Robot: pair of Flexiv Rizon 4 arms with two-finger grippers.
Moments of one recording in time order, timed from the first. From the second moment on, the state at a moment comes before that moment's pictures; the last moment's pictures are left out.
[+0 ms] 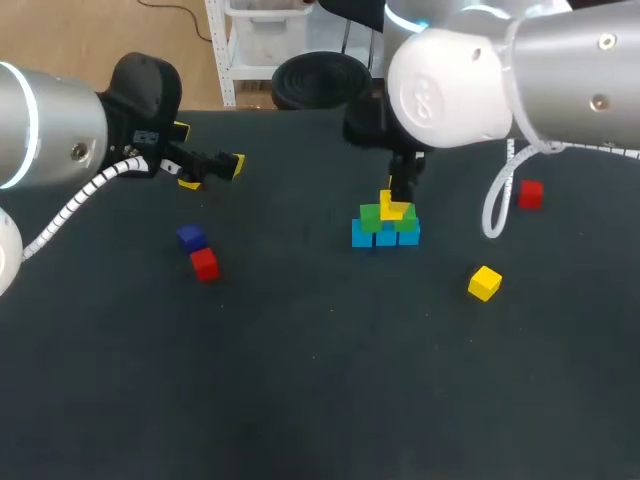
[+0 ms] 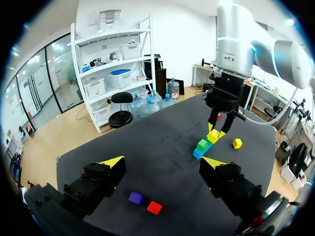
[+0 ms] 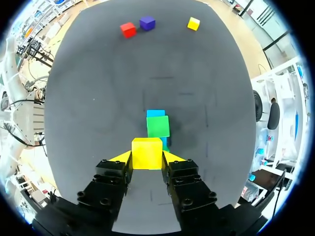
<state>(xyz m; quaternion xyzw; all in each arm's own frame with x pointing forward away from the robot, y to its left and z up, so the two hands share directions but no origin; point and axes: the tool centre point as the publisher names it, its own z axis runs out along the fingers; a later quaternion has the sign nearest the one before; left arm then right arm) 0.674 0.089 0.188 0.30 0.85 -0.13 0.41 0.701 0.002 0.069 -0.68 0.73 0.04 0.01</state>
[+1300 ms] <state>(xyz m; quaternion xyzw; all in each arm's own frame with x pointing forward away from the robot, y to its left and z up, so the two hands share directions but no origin) 0.674 0.089 0.188 0.30 0.85 -0.13 0.41 0.715 0.003 0.056 -0.68 0.73 0.05 0.01</state>
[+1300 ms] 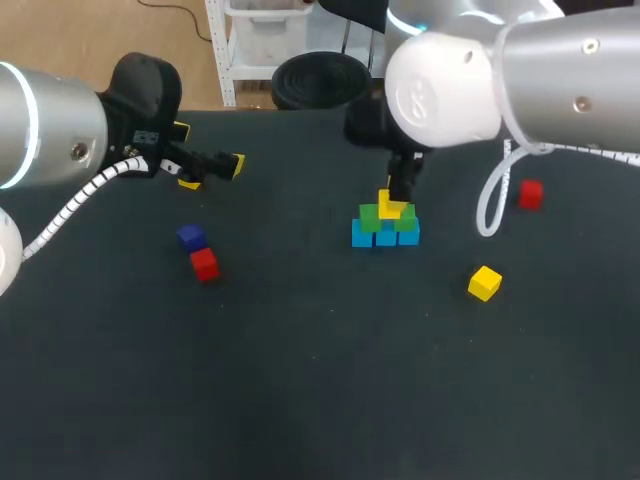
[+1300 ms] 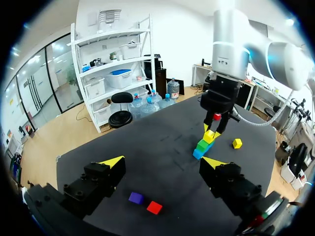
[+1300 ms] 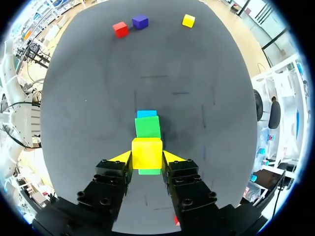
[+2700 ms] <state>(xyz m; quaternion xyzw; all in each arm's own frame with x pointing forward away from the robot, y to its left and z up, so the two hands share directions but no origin) 0.674 0.089 0.188 0.30 0.85 -0.13 0.41 0.678 -0.042 0.088 -0.63 0.77 0.06 -0.02</state>
